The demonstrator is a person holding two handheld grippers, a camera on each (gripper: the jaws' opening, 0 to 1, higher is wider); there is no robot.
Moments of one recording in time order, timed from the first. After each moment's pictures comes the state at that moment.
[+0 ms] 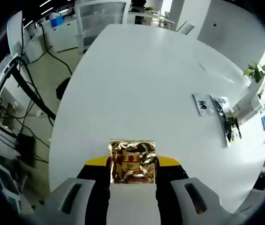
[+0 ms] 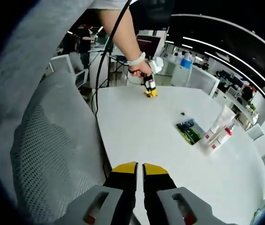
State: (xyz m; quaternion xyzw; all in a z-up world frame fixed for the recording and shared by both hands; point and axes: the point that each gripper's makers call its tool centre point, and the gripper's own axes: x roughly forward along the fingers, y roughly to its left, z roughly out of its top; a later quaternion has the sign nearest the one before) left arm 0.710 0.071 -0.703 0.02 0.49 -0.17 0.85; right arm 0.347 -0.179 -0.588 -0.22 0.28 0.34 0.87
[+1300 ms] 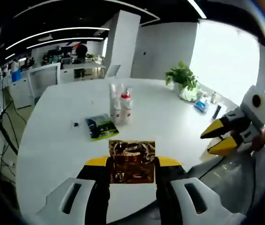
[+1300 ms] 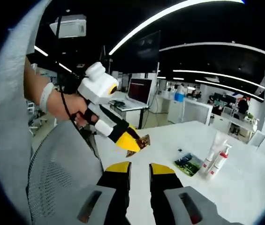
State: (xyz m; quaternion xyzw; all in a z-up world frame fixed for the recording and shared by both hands) left arm 0.412 -0.106 -0.538 0.02 0.26 -0.41 0.88; right arm 0.348 -0.164 -0.509 -0.09 0.12 0.37 0.92
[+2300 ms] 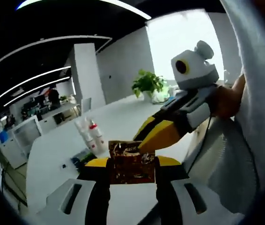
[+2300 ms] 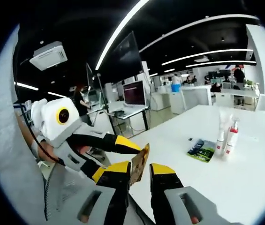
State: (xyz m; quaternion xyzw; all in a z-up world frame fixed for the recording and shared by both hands) left arm 0.346 -0.158 -0.522 0.18 0.08 -0.52 0.83; right arm 0.352 -0.158 -0.514 0.05 0.18 0.37 0.91
